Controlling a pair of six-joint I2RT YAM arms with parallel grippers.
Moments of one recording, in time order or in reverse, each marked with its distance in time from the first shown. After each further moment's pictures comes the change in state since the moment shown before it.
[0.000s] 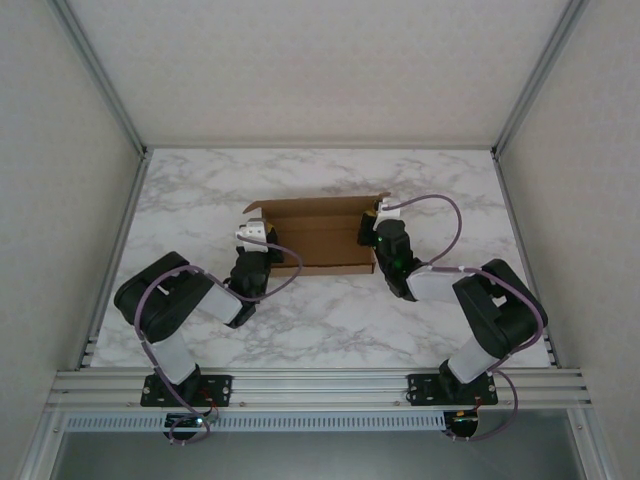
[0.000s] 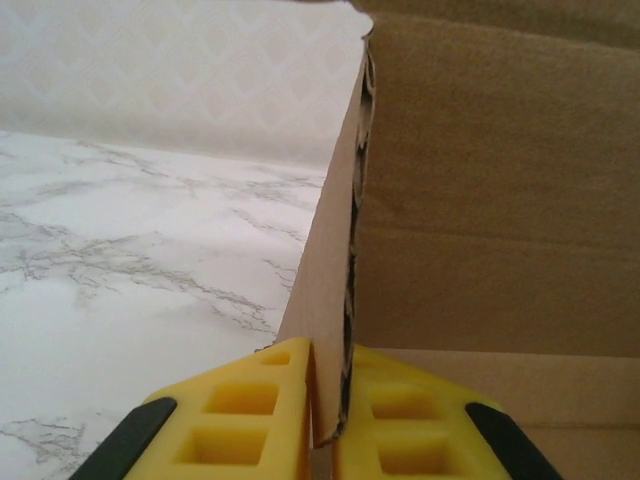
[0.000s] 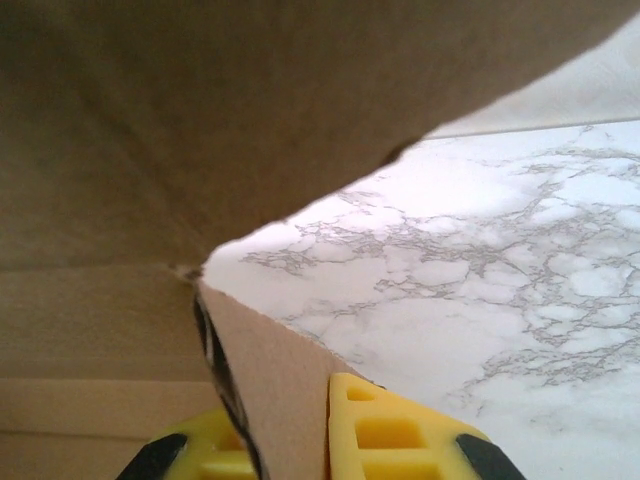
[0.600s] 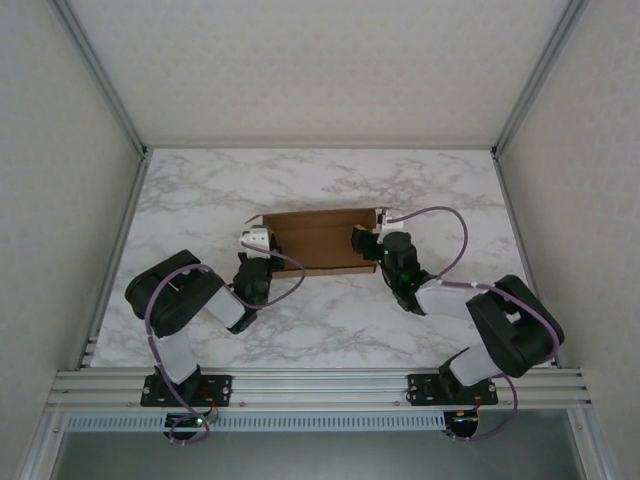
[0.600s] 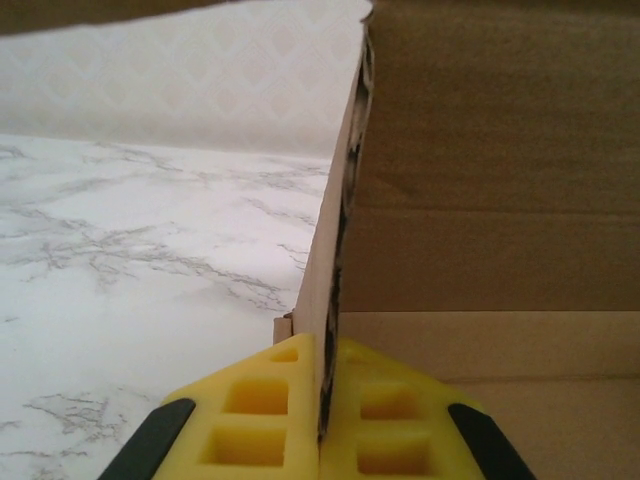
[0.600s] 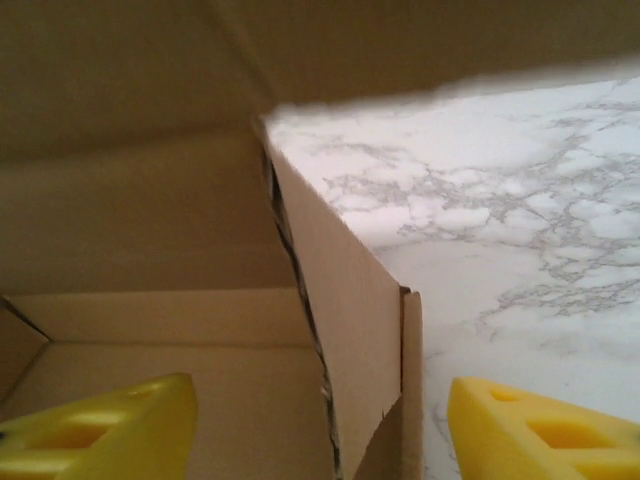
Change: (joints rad) left arm -0.037 0.060 -0.029 0.085 -0.061 0.063; right arm 0.016 -0.140 -0.115 -0.039 -0.057 0.027
